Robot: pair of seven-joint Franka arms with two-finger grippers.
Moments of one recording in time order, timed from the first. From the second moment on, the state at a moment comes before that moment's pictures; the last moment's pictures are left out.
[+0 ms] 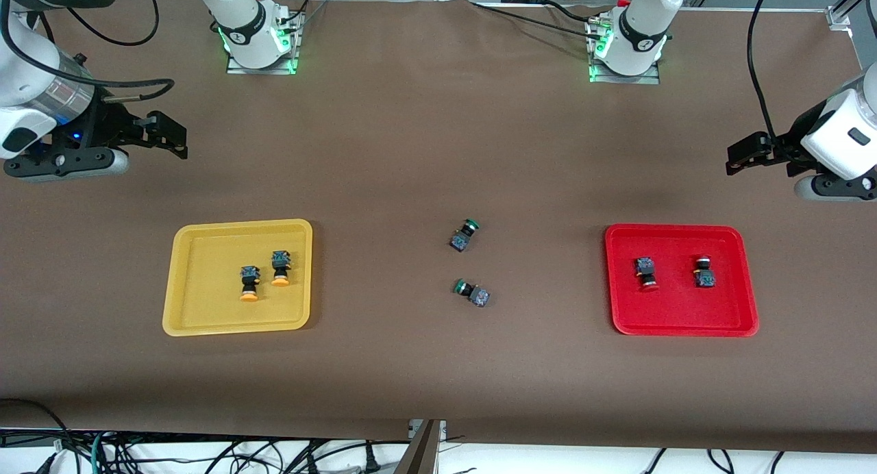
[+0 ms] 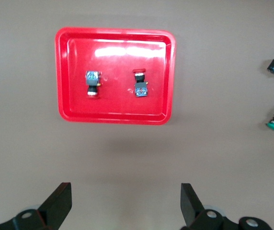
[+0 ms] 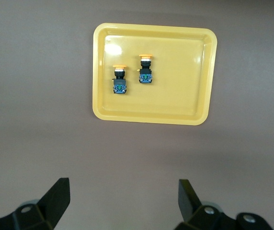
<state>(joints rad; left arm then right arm) -0.01 0.12 -0.04 -1.46 0.01 1.47 -0.12 0.27 0.08 -0.12 -1.56 0.02 1.58 0.03</state>
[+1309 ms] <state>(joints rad) -0.03 0.17 -0.04 -1.41 0.00 1.45 -0.18 0.27 0.09 -0.12 -1.53 0.01 1.59 -0.01</state>
